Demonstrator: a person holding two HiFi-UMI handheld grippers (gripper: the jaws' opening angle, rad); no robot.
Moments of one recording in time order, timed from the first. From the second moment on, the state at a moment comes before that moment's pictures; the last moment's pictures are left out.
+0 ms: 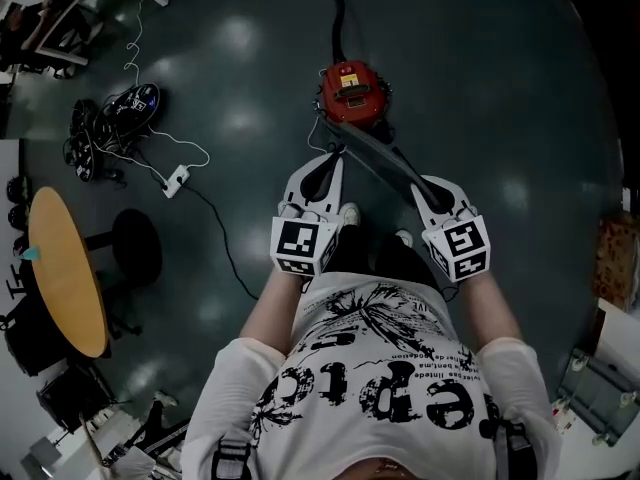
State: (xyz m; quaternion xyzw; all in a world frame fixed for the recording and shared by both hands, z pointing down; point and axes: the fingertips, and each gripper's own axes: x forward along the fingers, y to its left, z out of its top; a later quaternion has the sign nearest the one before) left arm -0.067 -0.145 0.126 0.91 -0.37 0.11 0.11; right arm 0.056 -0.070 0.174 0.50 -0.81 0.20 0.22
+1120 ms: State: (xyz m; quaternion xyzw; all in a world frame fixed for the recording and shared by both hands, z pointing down) left arm -0.052 -0.294 0.529 0.89 -0.44 0.10 0.02; right arm 0.081 -0.159 0.602 0.29 -0.92 0.07 0.27
